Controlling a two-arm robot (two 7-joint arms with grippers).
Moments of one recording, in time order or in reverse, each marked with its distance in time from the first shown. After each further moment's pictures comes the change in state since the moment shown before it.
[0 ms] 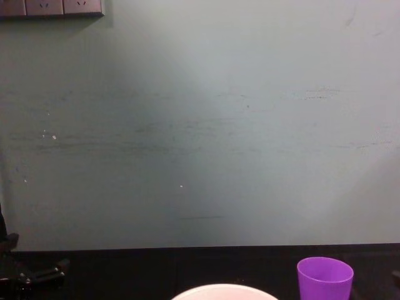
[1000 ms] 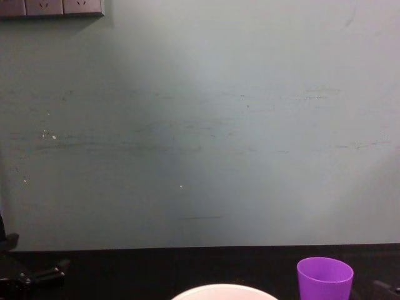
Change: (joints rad) left arm 0.000 0.000 0.000 0.000 0.000 0.000 0.000; right arm -0.016 -0.170 -0.009 0.116 0.109 -0.132 0.219
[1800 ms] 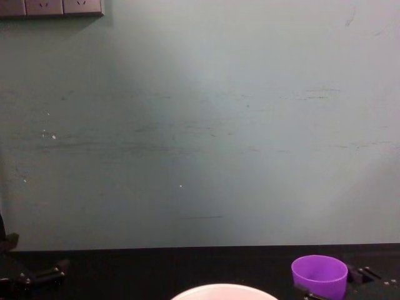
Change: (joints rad) left arm 0.000 0.000 0.000 0.000 0.000 0.000 0.000; right arm 0.135 -0.104 0.005 0.139 -0.049 0.029 0.068
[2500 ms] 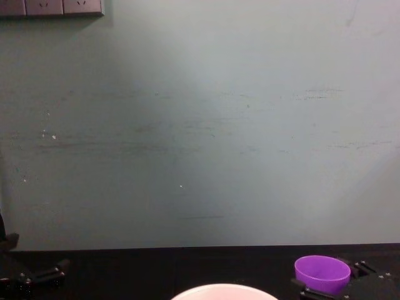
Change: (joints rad) left arm 0.000 0.000 0.000 0.000 0.000 0.000 0.000; right arm 0.029 -0.038 0.031 0.037 -0.057 0.015 0.011
